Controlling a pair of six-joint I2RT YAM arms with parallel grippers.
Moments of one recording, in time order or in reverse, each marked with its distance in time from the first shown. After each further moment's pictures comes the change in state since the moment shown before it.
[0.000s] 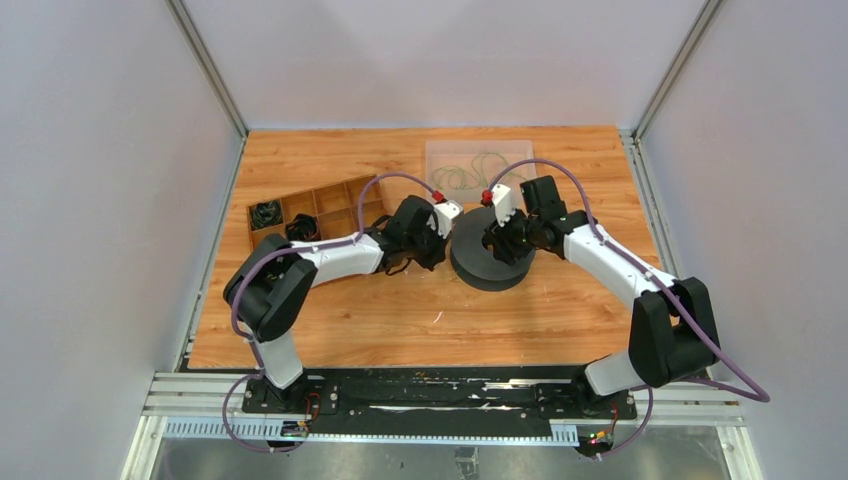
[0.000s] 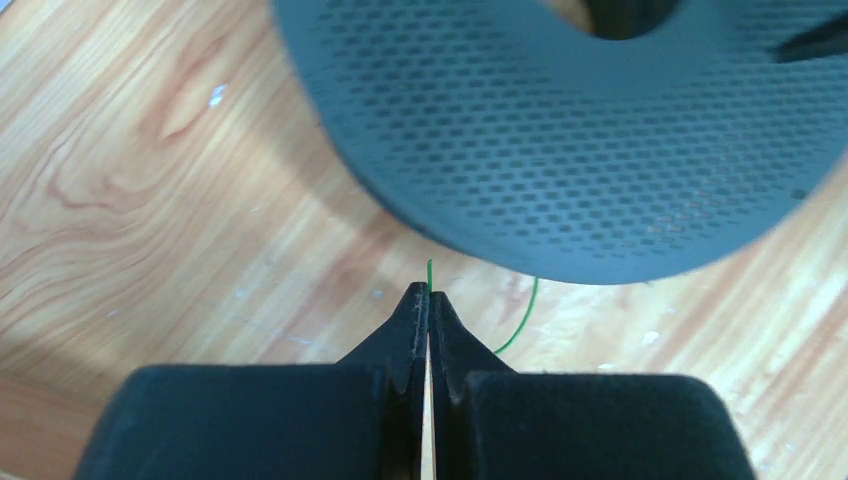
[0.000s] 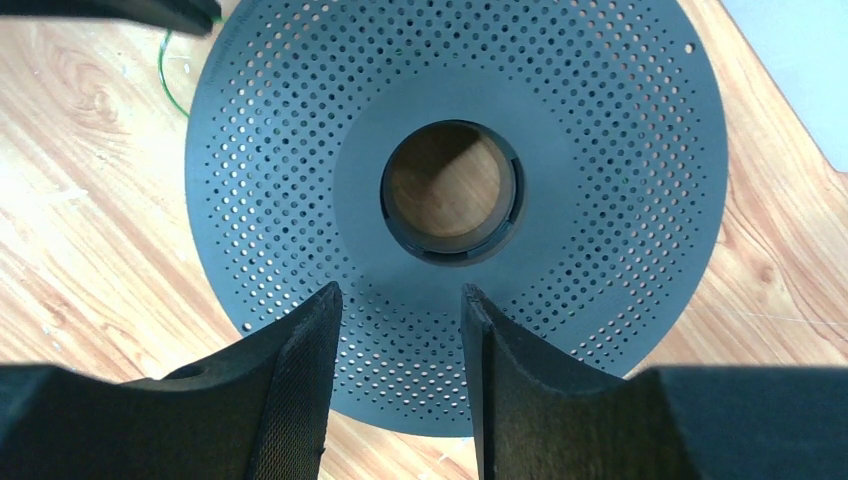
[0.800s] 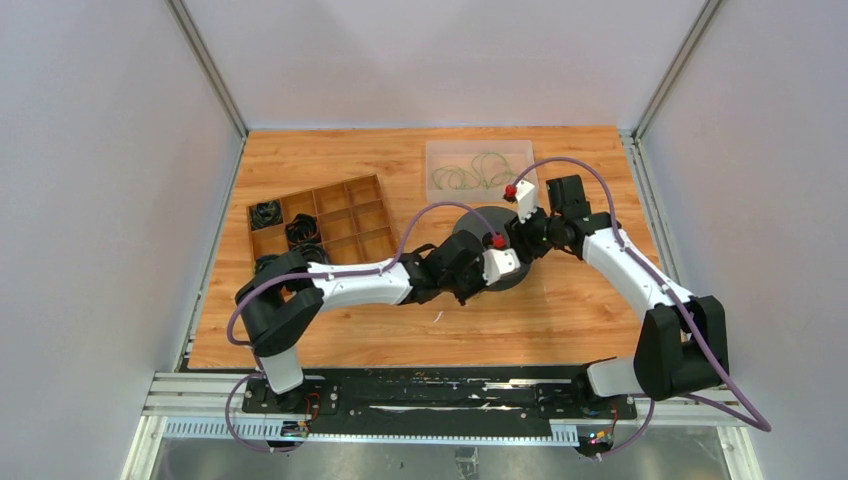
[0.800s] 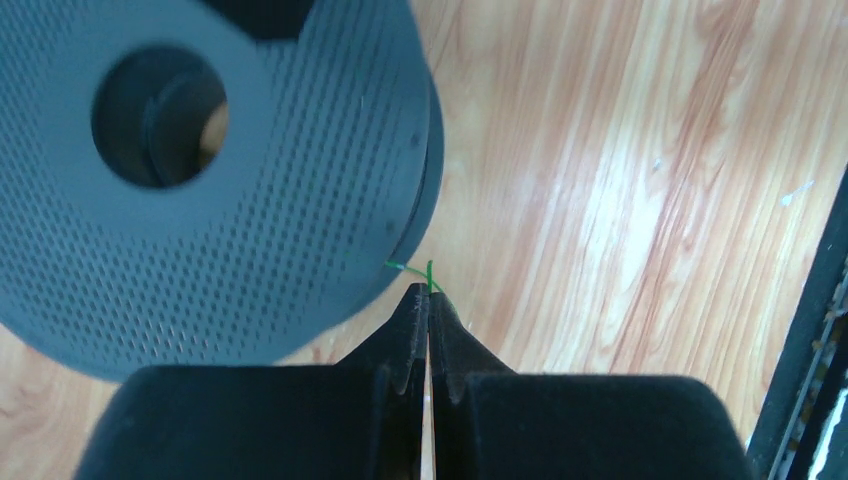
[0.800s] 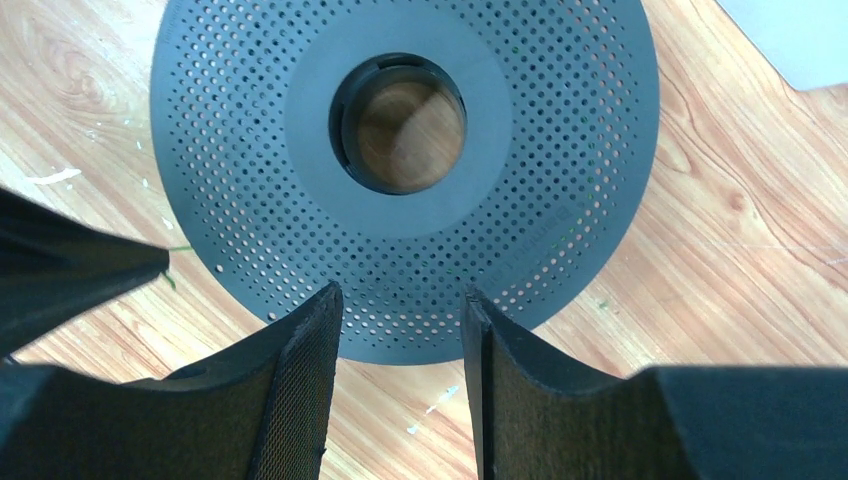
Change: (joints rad) left arm -0.334 -0.032 0.031 -0.011 -0.101 0.232; right arm -0.123 -0.078 -0.022 -0.058 -0.080 -0.013
